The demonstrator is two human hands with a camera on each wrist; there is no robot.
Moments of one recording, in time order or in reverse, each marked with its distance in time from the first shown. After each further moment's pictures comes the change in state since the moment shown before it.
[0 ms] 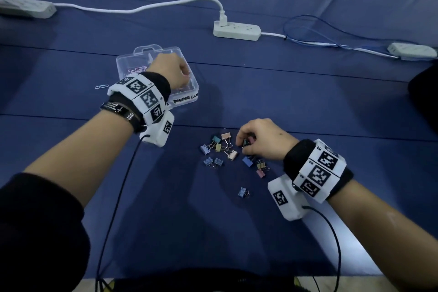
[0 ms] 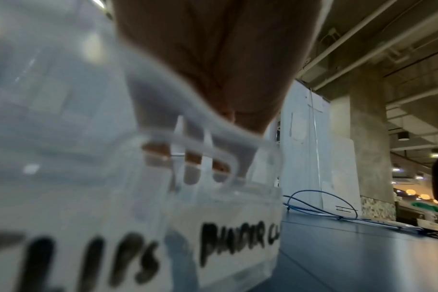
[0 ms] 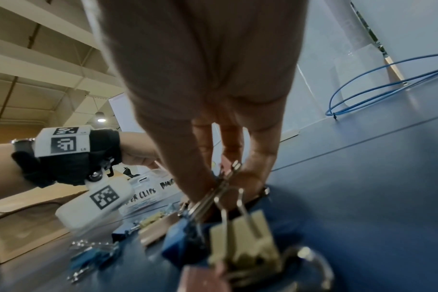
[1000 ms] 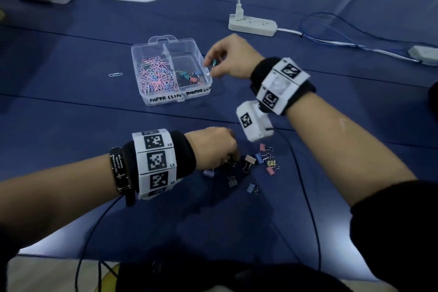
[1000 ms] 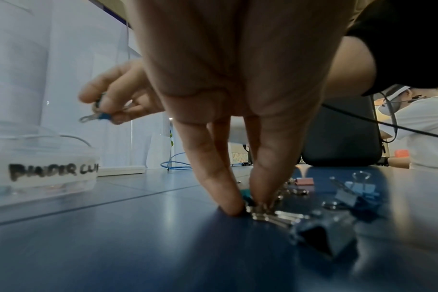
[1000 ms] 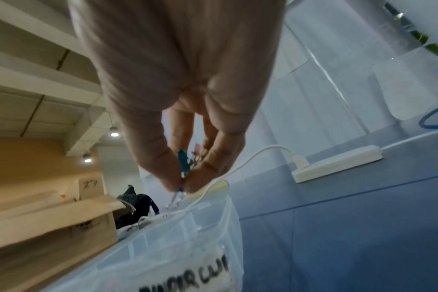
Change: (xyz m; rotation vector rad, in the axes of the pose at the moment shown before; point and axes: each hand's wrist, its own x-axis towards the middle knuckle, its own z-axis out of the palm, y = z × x) left_hand -0.116 0.035 0.044 0.357 -0.518 0.607; right_hand 0.100 -0.072 -0.057 0.172 0.209 -0.205
